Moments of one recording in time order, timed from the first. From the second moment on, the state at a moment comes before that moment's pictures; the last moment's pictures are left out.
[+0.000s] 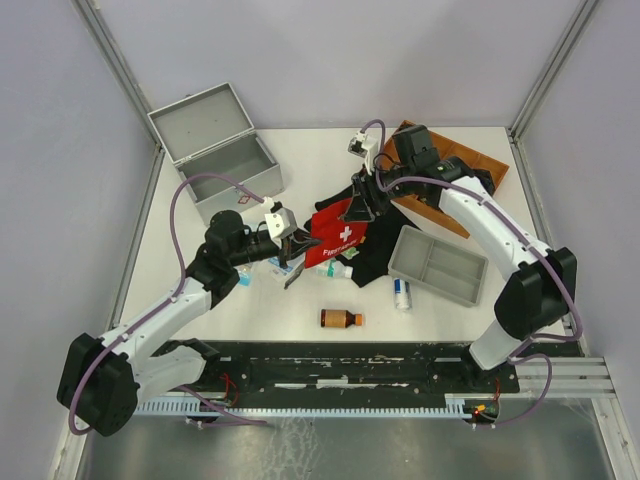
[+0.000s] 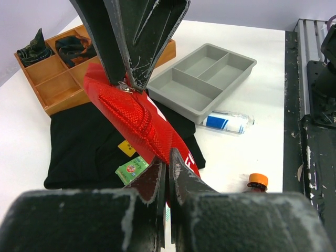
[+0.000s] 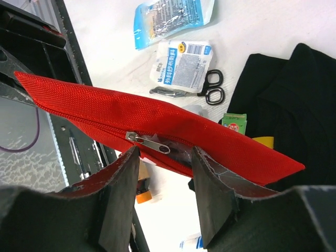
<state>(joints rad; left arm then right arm) -0.52 1.05 0.62 0.34 0.74 0.17 0.45 1.63 1.52 -0.70 -0.76 -0.15</state>
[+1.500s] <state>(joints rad) -0.52 1.04 0.61 0.34 0.76 0.18 0.43 1.66 1.54 -0.69 -0.92 -0.08</state>
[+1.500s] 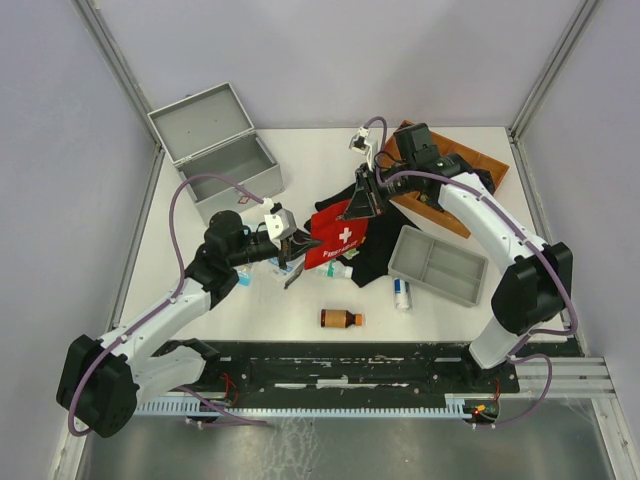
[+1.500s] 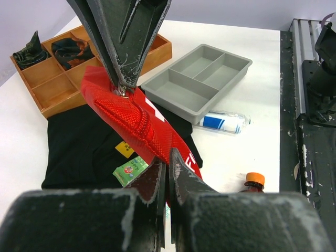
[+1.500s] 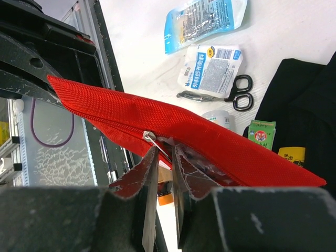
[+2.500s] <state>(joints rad) -0.51 1.04 0.61 0.33 0.70 0.18 0.42 1.64 1.56 -0.74 -0.85 -0.11</state>
